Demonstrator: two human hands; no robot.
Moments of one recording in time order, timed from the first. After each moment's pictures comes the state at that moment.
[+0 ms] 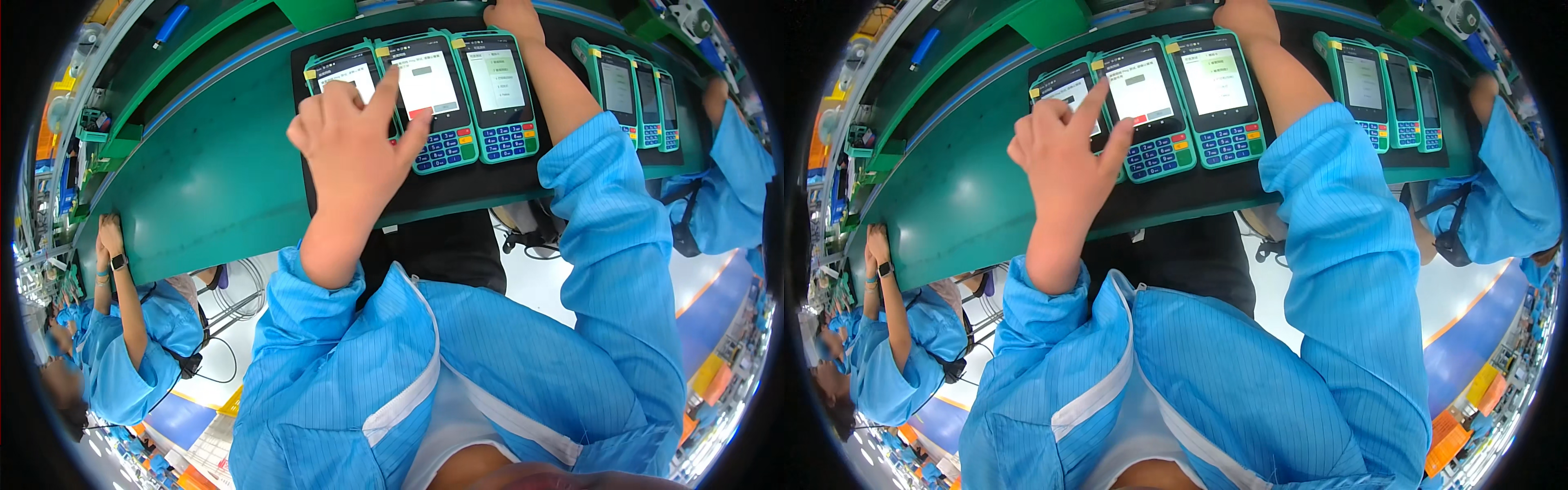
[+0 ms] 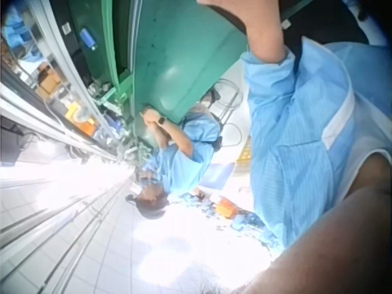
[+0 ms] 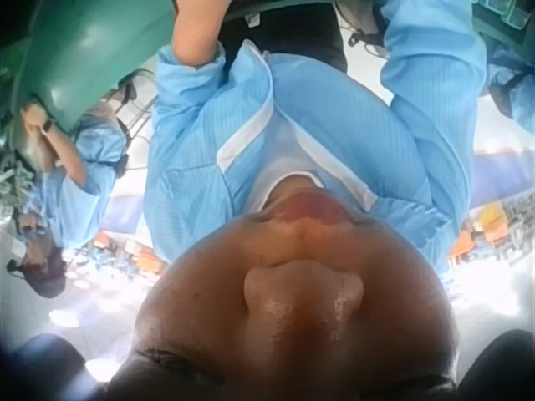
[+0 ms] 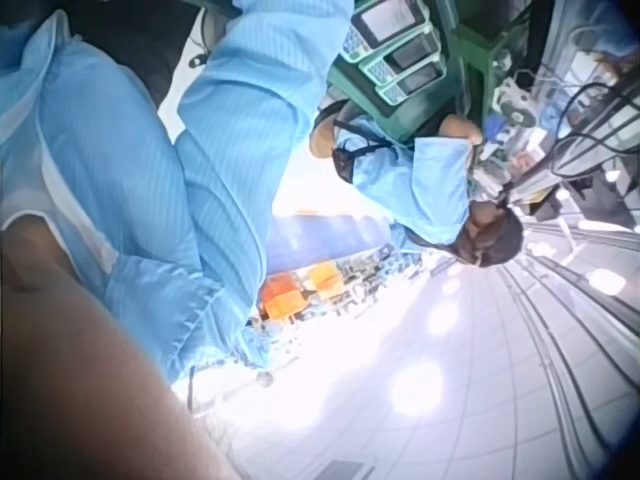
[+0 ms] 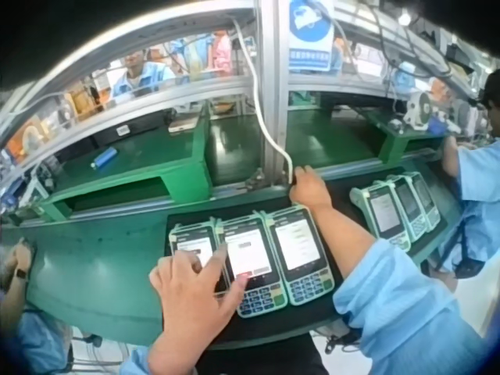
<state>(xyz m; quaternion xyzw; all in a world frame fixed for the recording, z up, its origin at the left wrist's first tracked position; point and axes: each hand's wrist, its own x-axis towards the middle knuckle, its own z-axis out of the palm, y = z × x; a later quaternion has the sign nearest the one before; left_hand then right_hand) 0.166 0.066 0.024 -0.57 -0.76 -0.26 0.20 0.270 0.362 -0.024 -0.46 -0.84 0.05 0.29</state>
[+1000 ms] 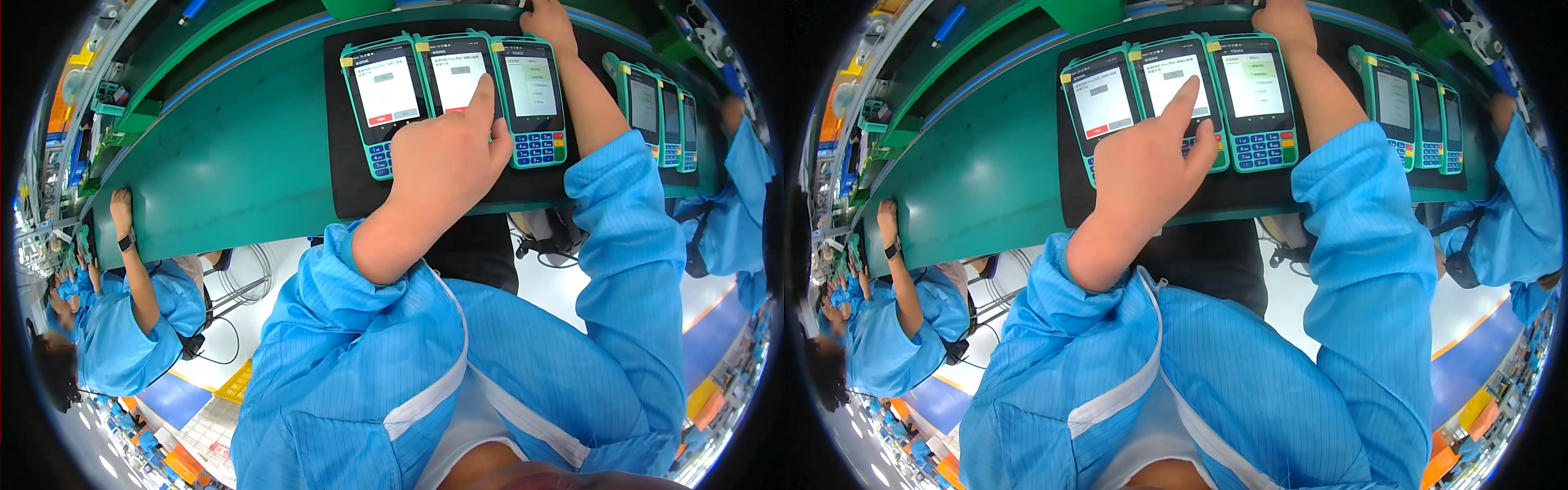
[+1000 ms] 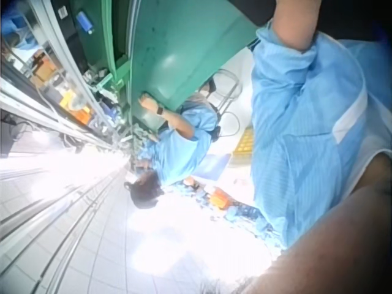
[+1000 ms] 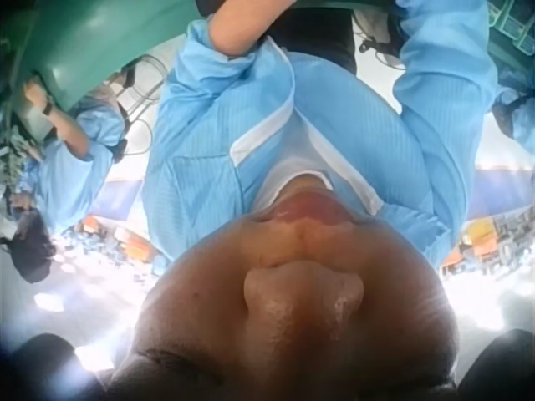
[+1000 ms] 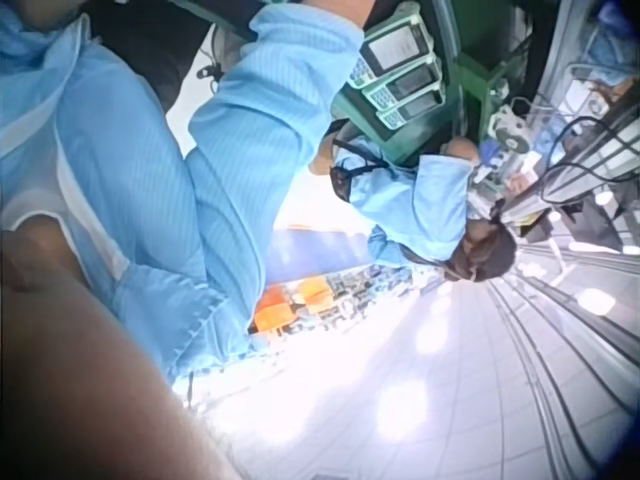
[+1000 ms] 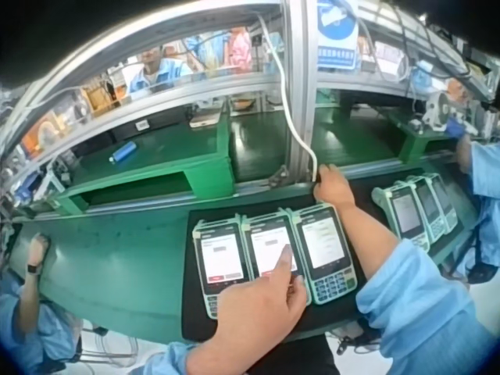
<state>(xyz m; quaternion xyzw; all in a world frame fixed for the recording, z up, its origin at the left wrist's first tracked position) 0.208 0.077 0.042 -0.59 -0.76 -0.26 0.02 0.274 0.367 -0.028 -0.45 -0.85 0.04 0.27</state>
